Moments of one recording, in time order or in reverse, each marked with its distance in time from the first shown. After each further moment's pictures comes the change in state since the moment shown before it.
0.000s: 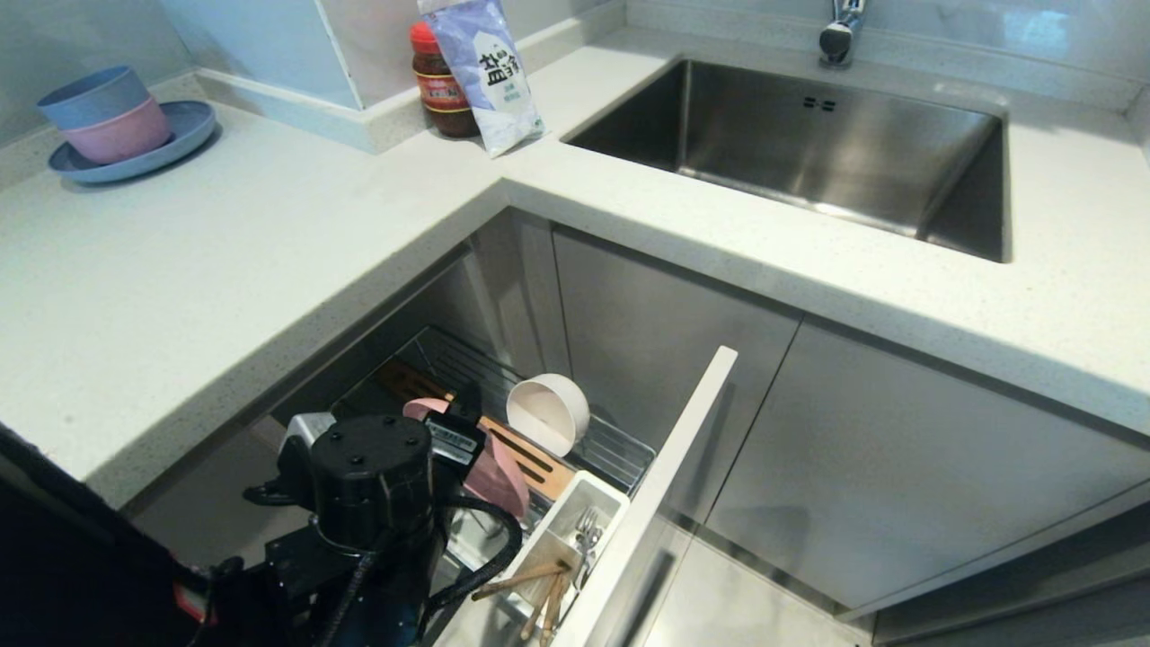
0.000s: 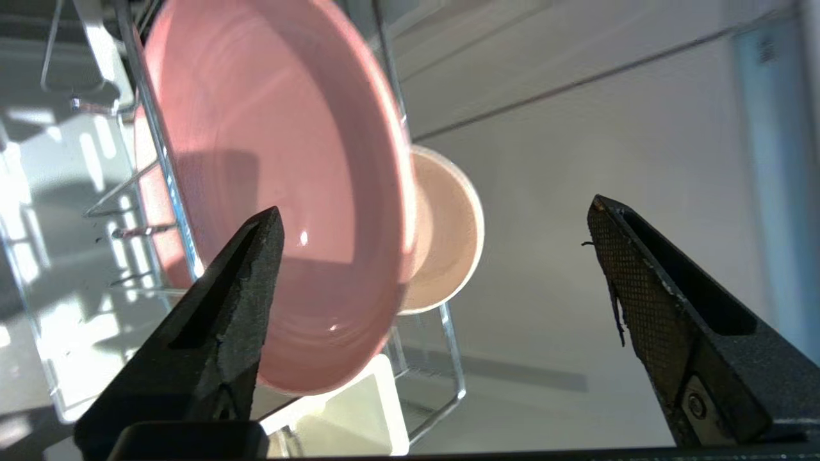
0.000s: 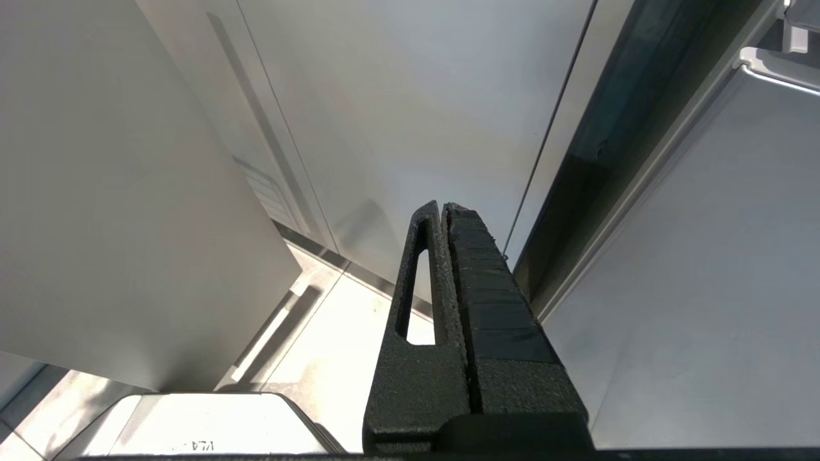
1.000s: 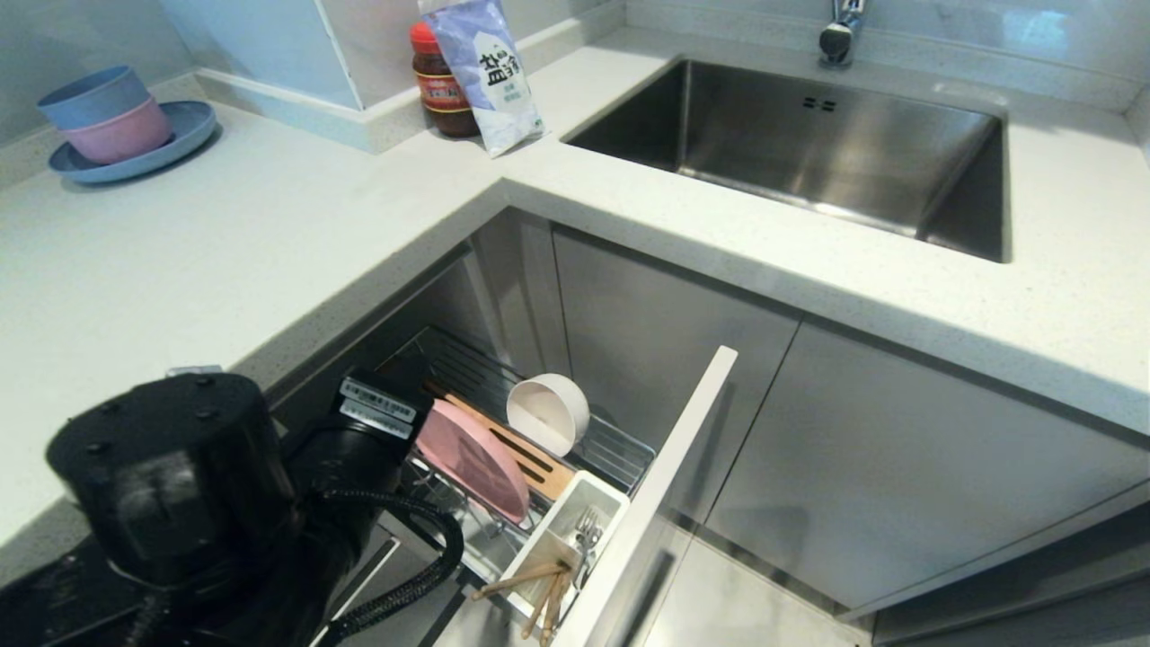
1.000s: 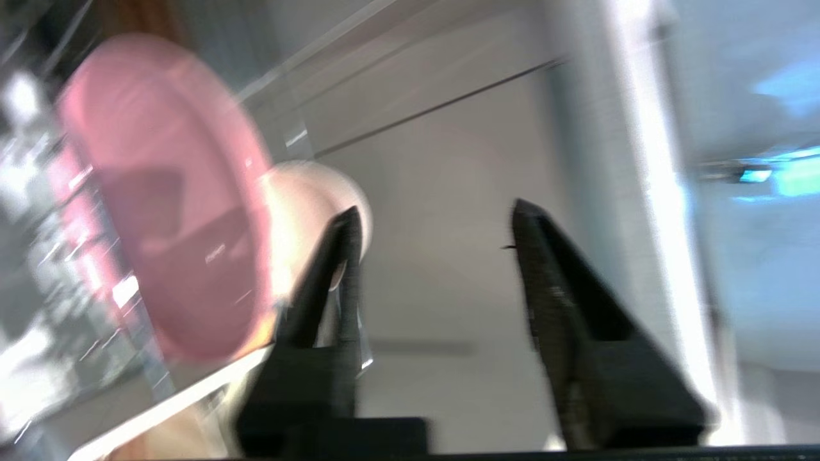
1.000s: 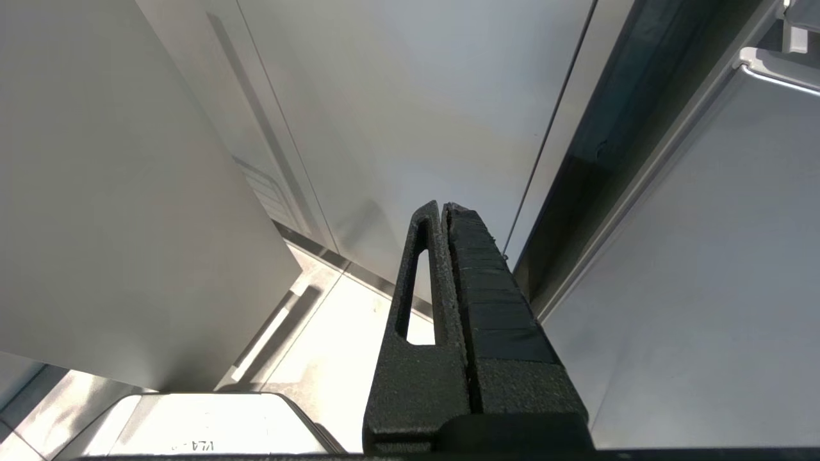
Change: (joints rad) left arm -0.118 -0.326 -0.051 0.197 0.044 0.110; right arm 0.000 0.000 0.000 0.000 0.000 0.000
